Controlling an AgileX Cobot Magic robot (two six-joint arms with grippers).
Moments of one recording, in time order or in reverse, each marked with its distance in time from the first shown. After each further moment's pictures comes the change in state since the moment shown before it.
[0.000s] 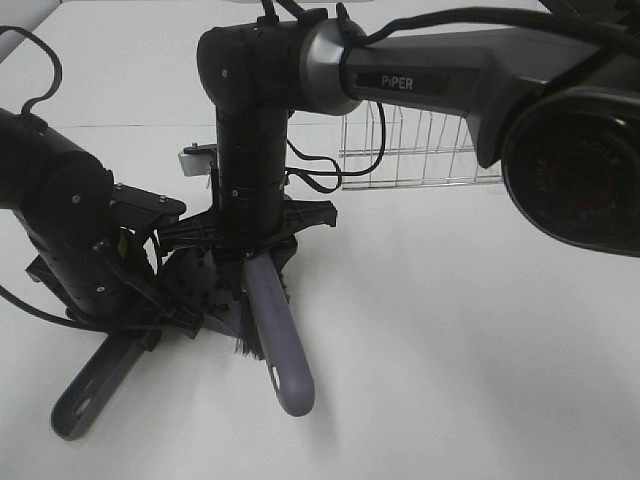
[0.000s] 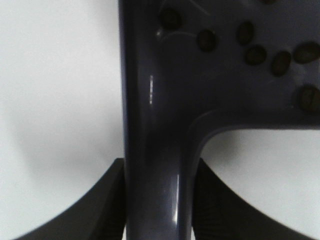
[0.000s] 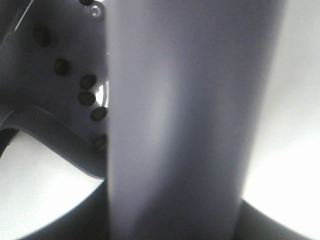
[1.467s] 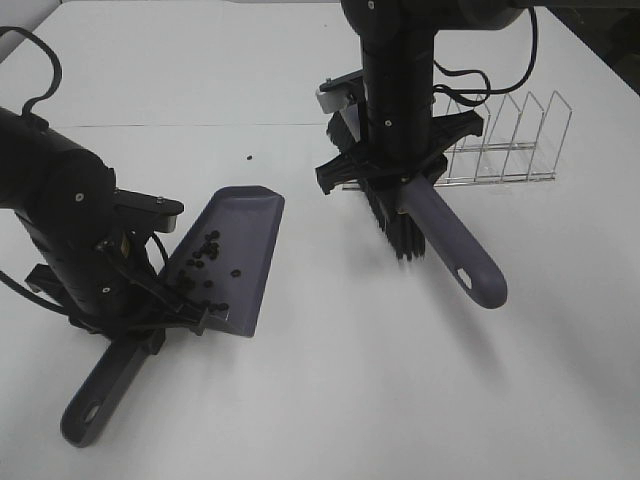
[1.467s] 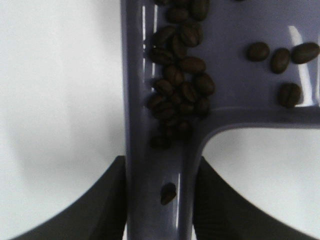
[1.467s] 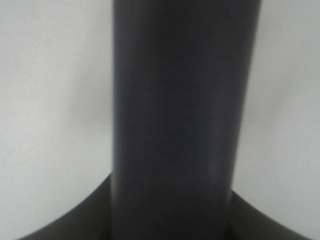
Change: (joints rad) left arm -0.001 0.002 -0.005 -0.050 0.002 -0.041; right arm -0.214 -0.211 0.254 -0.334 -0.013 -0.101
